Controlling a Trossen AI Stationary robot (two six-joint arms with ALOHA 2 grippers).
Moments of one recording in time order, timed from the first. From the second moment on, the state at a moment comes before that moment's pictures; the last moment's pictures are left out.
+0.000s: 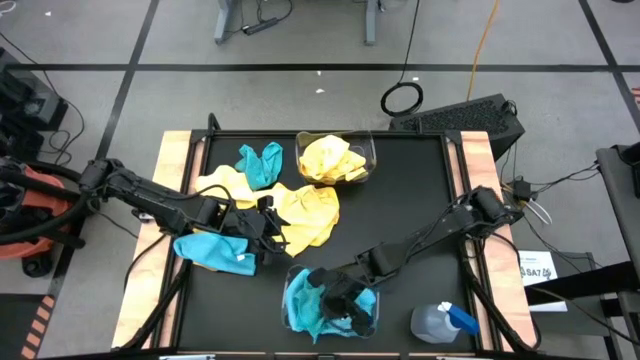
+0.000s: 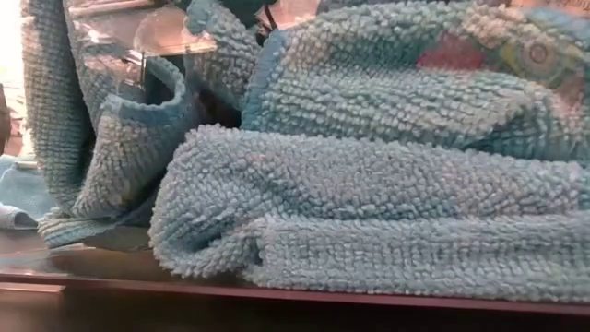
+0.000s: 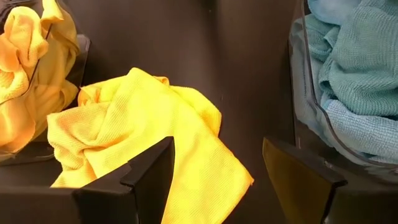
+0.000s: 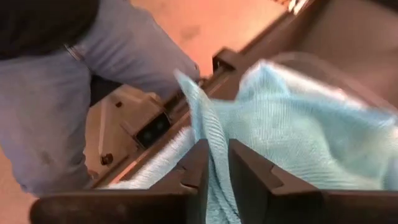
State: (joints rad) left arm -0.26 1.24 0.80 -0.30 -0.23 -0.12; right arm 0.42 1.93 1.47 -0.26 -0.31 -0.18
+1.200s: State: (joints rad) left arm 0.15 1.24 0.78 -1.07 -0.52 -0.43; right arm 0.47 1.70 1.47 -0.63 -0.17 -0.08
